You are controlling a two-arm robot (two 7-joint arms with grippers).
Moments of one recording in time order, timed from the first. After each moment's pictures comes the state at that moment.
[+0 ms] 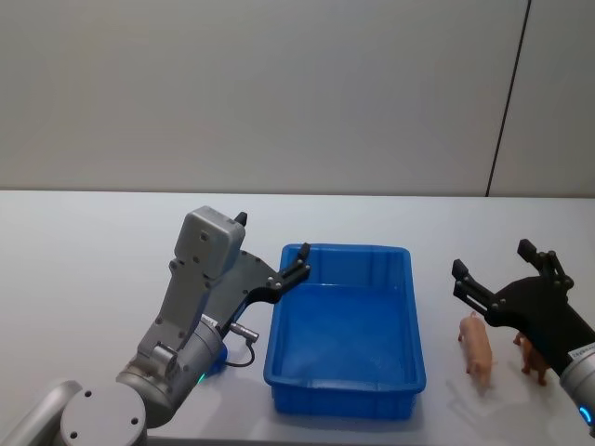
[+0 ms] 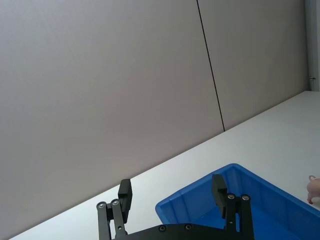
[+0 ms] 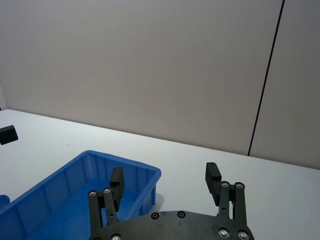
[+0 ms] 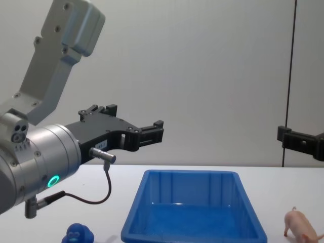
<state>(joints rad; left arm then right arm) -0.24 0.38 0.45 -1.63 -0.20 0.01 -0.01 -0.01 0.34 -0.23 -1.77 0.29 0.03 0.07</state>
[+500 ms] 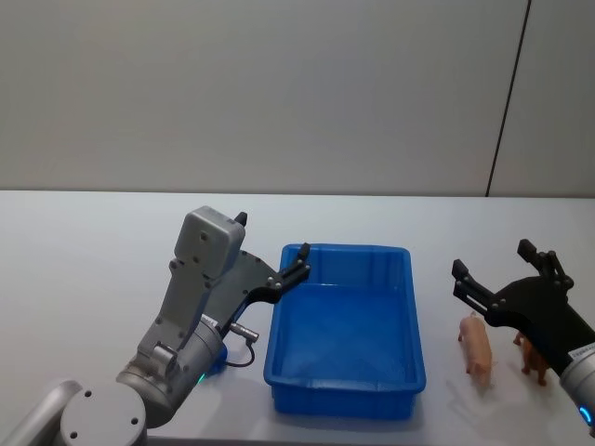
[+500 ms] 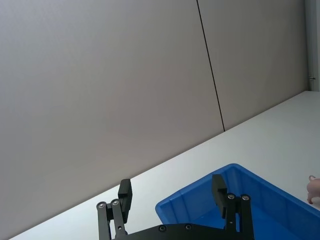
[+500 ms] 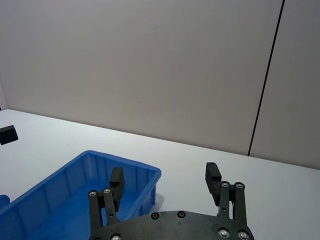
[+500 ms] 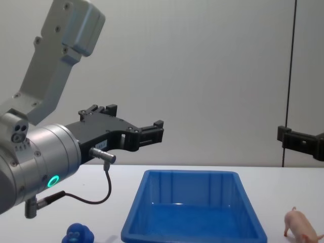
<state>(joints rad) -0.24 0.38 0.45 -1.63 -0.20 0.01 -0.01 -0.01 0.34 -0.23 -1.77 0.29 0.03 0.07</state>
